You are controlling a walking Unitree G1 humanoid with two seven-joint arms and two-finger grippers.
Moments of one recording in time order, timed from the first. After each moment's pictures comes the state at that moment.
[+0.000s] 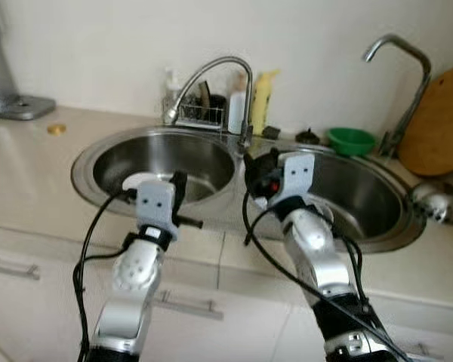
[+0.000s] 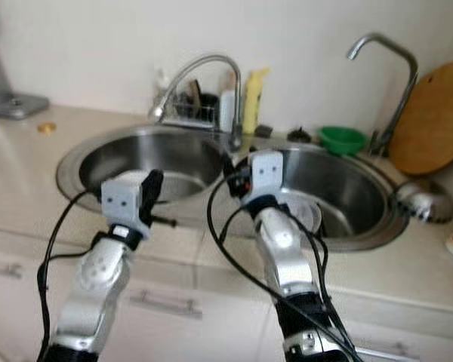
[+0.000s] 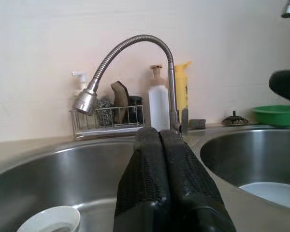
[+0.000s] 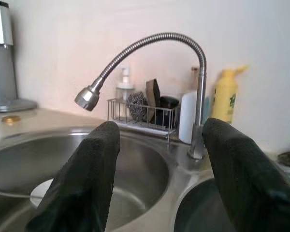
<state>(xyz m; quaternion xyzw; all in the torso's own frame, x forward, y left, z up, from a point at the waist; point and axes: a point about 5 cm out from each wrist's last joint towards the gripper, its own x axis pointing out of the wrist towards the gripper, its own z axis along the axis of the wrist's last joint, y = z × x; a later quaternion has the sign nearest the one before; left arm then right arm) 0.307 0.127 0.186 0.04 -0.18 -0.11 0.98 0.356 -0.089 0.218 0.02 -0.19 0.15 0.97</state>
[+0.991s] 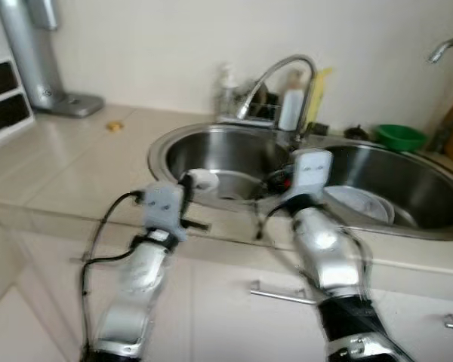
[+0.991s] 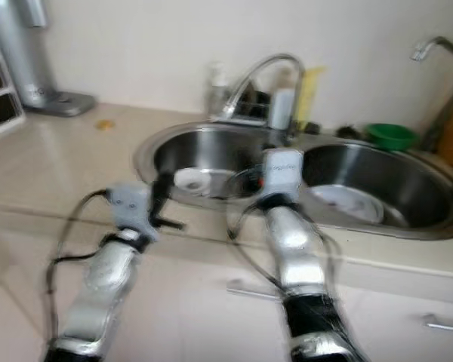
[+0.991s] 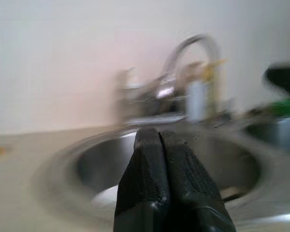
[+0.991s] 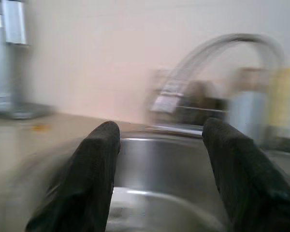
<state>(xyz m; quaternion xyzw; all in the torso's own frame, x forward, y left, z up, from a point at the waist) 0.305 0.130 0.184 0.04 -0.18 -0.11 0.98 0.353 -0.087 0.219 0.03 -0.19 0.14 0.97</state>
